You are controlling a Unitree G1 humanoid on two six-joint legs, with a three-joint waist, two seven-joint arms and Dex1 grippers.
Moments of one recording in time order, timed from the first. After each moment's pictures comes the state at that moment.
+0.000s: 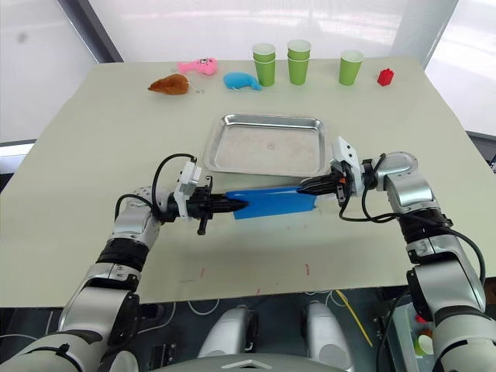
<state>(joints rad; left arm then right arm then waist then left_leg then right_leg) -0.59 0.47 -0.04 0.59 -0.38 0.04 -1.55 -0.77 -0.53 0.19 0.50 0.29 0.14 1.48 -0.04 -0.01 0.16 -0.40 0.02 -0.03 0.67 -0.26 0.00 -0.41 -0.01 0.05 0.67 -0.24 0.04</state>
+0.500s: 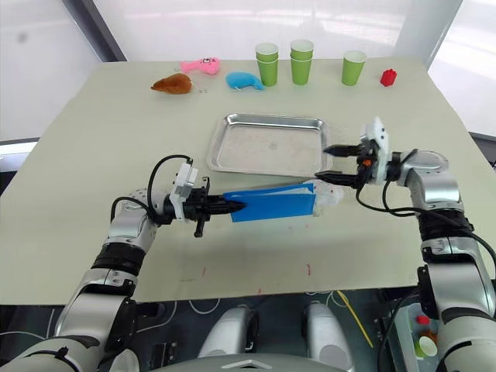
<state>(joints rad) -0.56 0.48 -0.03 0.53 -0.39 0.04 -1.55 -0.75 -0.59 -0.02 0.56 0.35 0.23 1.32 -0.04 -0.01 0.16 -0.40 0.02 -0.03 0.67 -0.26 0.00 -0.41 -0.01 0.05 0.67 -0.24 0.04</state>
